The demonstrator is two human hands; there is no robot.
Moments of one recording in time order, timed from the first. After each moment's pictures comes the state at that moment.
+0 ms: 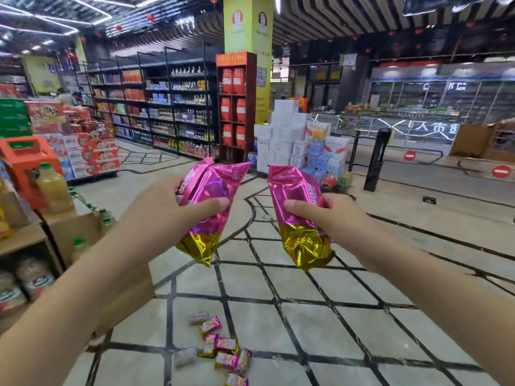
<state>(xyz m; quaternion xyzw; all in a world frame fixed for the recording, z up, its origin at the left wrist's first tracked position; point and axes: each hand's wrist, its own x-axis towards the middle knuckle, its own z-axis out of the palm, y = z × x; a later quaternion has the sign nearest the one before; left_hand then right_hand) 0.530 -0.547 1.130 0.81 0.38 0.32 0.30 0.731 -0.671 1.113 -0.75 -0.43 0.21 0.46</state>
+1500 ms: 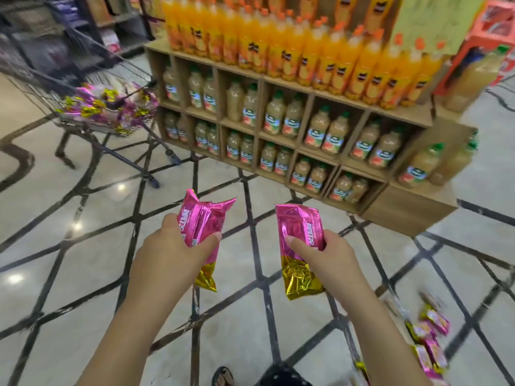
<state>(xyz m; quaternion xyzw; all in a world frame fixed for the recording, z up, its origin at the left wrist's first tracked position) 0.016 -0.679 0.878 0.23 0.91 0.30 0.16 0.192 -0.523 0.857 -0.52 -0.70 0.48 0.12</state>
